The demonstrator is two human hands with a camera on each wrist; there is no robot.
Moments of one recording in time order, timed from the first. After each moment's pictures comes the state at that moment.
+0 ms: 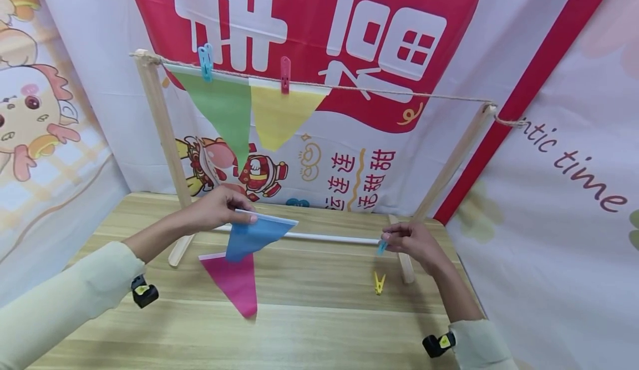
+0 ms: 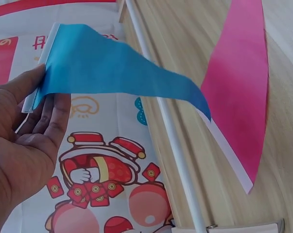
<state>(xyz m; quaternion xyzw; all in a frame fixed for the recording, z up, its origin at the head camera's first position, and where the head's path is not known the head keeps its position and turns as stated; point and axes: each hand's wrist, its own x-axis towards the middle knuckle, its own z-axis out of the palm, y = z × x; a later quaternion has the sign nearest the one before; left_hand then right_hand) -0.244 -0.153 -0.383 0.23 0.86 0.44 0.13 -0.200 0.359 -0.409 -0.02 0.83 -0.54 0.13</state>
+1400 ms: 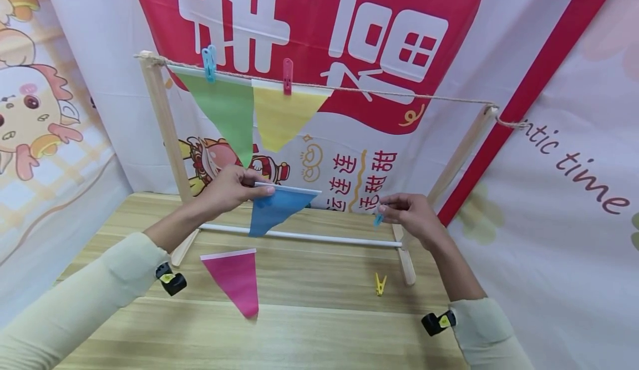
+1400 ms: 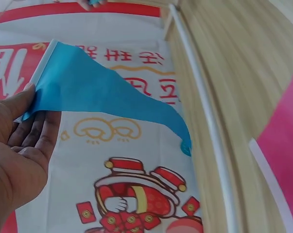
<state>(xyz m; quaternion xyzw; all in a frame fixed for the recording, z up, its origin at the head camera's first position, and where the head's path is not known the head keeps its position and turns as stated) -0.249 -0.116 -0.345 0.18 0.83 0.52 0.04 -0.215 0.328 -0.341 -0.05 0.86 -0.50 0.07</state>
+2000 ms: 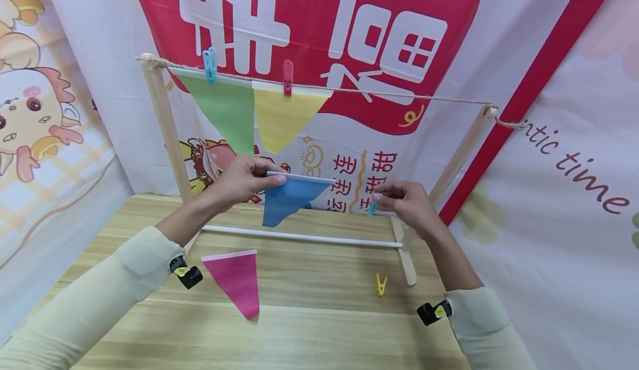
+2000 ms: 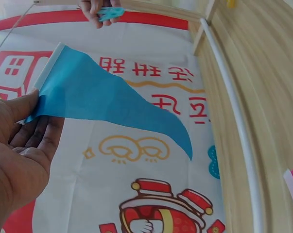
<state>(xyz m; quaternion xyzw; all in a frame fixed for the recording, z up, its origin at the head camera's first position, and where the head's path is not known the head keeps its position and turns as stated) -0.247 -0.093 -0.316 0.20 0.81 0.55 0.03 -0.219 0.311 -0.314 -0.08 0.87 -0.49 0.05</state>
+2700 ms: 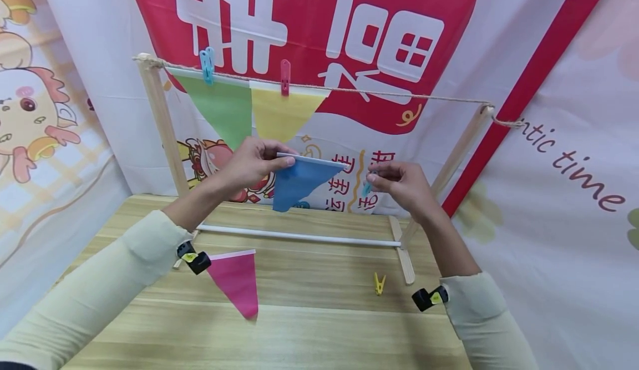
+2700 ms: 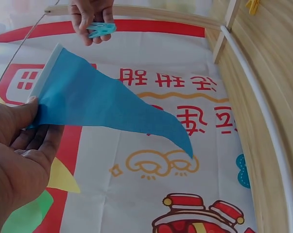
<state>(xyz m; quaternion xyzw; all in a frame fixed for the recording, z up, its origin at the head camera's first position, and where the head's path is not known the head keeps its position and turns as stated) -0.251 -0.070 -0.280 0.23 0.79 0.57 0.02 -0.221 0.294 -0.278 -0.10 0.88 -0.47 0.00</state>
